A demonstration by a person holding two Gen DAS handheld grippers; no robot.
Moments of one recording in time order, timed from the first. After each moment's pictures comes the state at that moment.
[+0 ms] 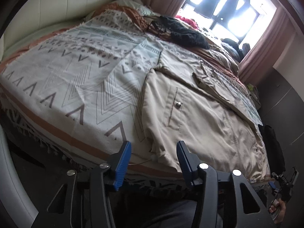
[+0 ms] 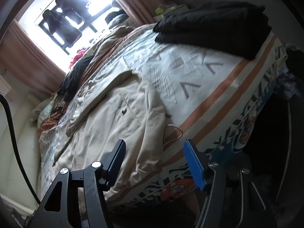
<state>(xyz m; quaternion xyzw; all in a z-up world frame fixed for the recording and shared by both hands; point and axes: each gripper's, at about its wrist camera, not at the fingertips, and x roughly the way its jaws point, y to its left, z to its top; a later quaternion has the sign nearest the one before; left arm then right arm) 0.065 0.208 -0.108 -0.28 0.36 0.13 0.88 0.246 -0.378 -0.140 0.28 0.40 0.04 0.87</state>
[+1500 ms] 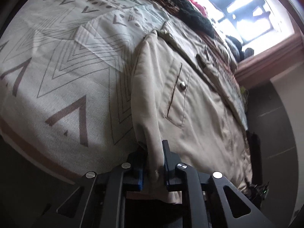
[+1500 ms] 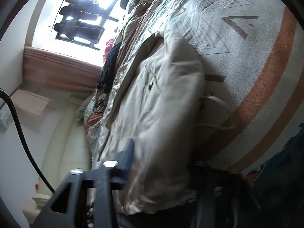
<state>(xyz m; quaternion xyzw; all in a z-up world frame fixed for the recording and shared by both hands) 0.124 0.224 -0.183 -0.42 0.40 0.06 0.82 0.315 -0.355 -0.229 0.44 0.41 0.21 0.77</state>
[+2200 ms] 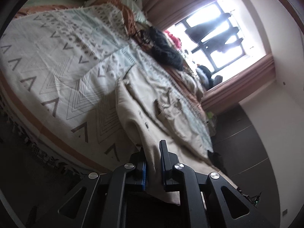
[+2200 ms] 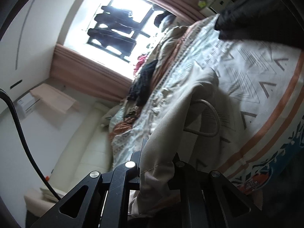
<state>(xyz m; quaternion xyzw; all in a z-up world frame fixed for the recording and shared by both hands) 0.025 0.232 -0.058 -0.45 0.25 0.02 0.86 0.242 -0.364 -0.085 0.42 0.30 0.27 0.81</state>
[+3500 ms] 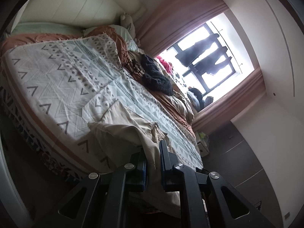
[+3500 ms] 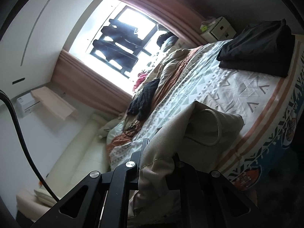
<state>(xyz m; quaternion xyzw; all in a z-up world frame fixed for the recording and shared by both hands) -0.037 0.224 0.015 -0.44 0.17 0.05 0.88 0.158 -0.365 -0.003 0.40 0.25 0.21 0.86</state>
